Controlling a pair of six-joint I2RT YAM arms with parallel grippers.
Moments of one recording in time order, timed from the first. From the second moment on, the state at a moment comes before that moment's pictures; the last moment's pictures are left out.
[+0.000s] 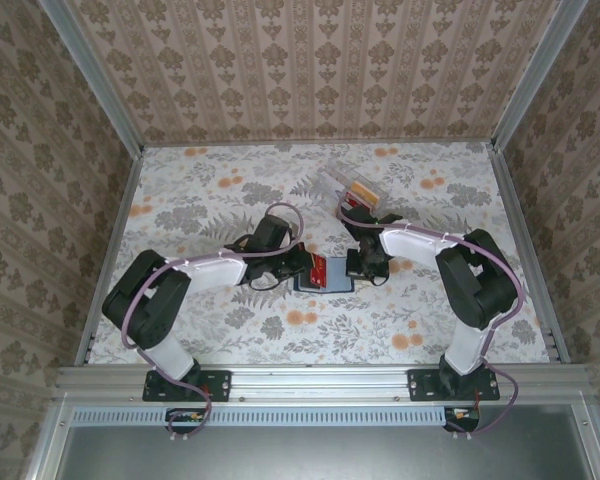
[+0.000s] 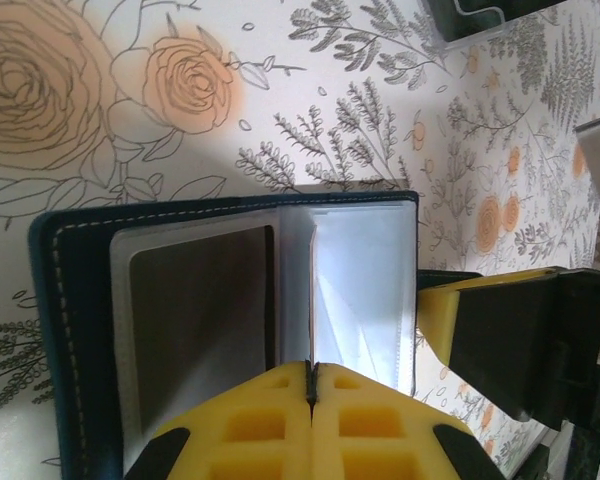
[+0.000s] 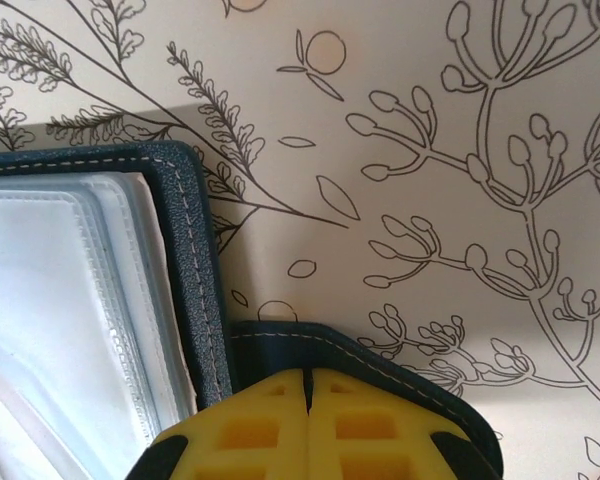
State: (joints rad) left arm -0.71 1.65 0.81 0.02 0.38 -0.91; right arm 0.51 1.79 1.09 -0.72 -0.06 0.66
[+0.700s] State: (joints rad) left arm -0.74 1.71 0.78 0.13 0.37 -1.02; right arm 0.51 1.77 1.06 -0.69 -0.08 0.66
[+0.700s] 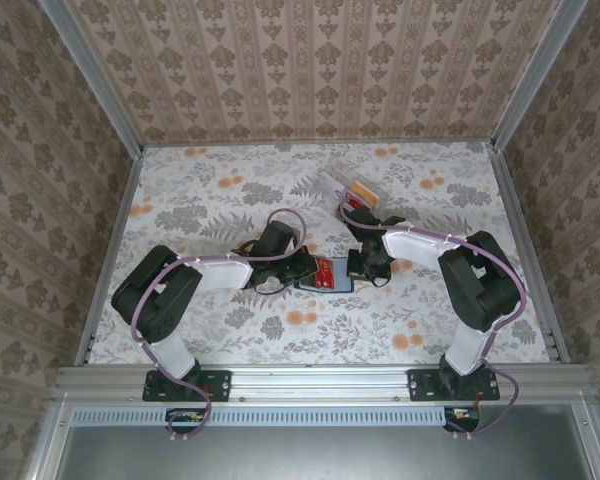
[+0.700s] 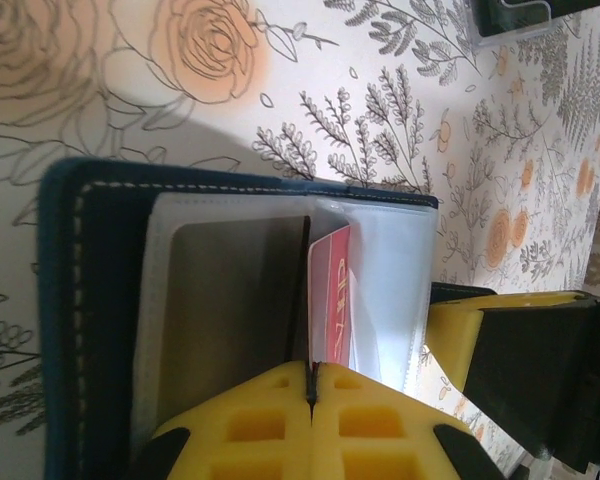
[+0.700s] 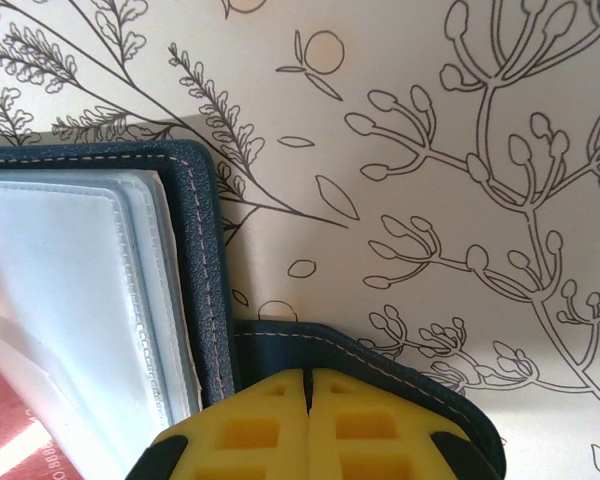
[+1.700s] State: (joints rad) left arm -0.76 1.80 0.86 0.09 0.39 -1.01; right arm 0.50 1.77 1.04 -0.62 -0.16 0.67
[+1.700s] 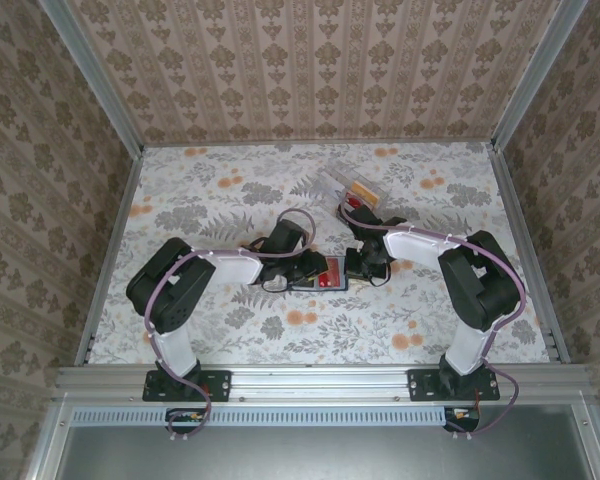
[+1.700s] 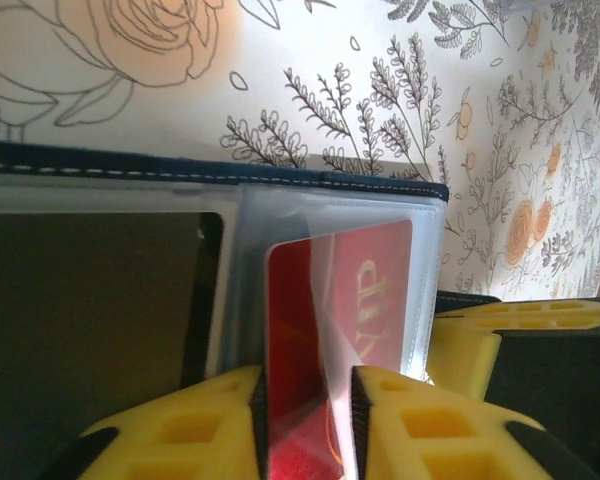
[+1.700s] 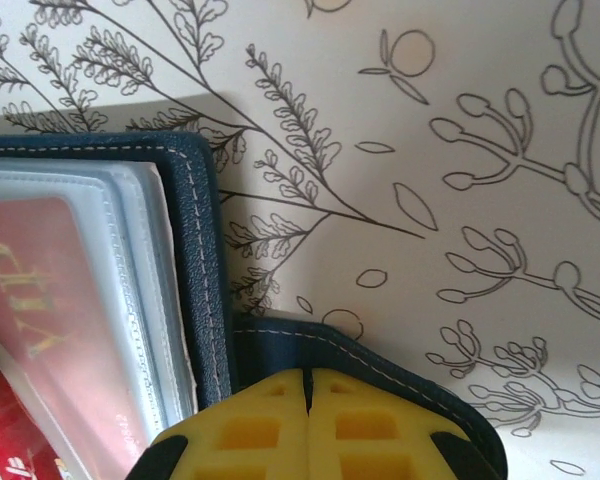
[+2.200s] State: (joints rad) left arm -0.78 1.84 0.99 -0.07 0.36 -0.93; right arm 0.50 1.77 1.04 -0.62 -0.17 0.67
